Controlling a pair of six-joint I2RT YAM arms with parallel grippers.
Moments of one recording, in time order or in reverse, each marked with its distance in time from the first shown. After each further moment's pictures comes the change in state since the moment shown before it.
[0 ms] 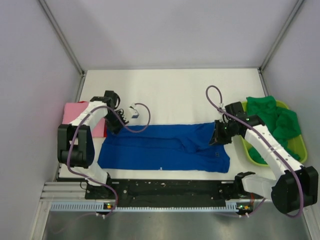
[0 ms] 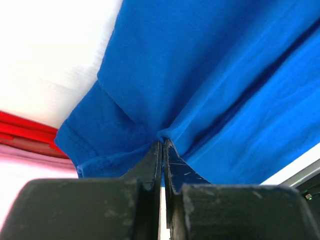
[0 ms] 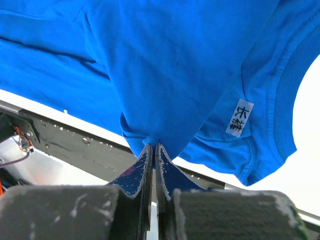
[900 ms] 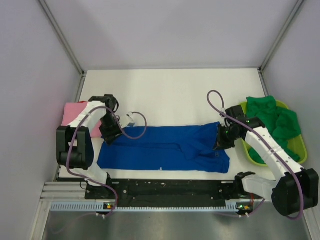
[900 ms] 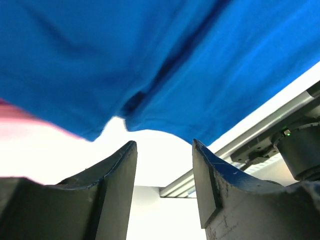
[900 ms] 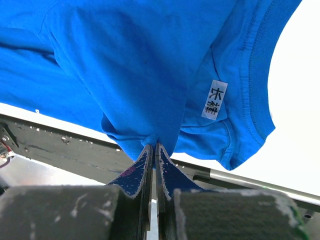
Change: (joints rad) left arm 0.005 -0.020 -0.055 -0.210 -0.171 0.029; right arm -0.010 -0.027 -0.043 -0.082 0.077 0.005
